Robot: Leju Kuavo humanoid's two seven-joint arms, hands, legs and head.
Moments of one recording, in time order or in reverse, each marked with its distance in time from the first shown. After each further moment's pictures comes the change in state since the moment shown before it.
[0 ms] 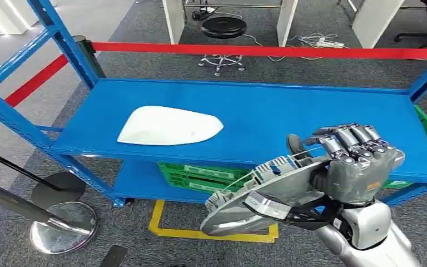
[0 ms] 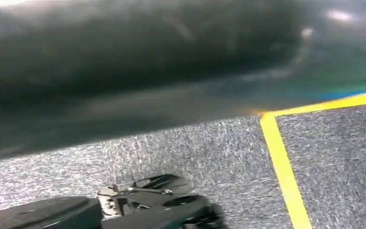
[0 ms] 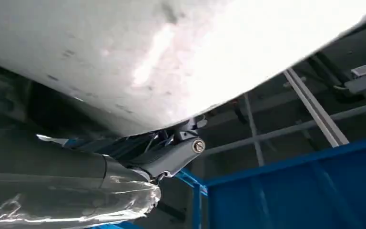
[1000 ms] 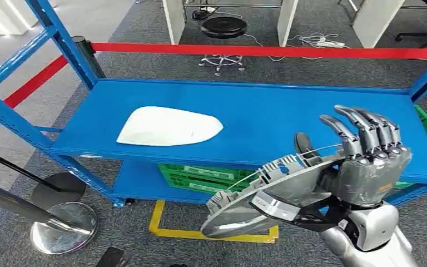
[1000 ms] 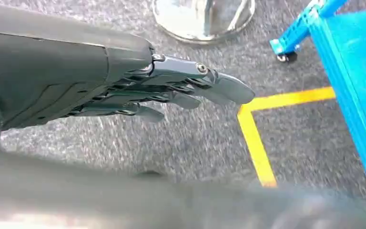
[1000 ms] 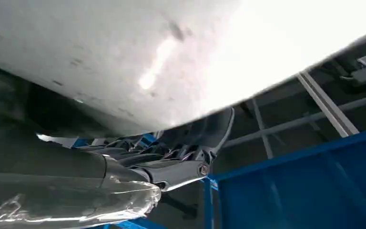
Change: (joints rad) left arm 0.003 0.039 -0.072 0.000 0.055 -0.070 -0.080; right arm 0.029 0.047 -0.059 -0.035 -0.034 -0.001 -0.065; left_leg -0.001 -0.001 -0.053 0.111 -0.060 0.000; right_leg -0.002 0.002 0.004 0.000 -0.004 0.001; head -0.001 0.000
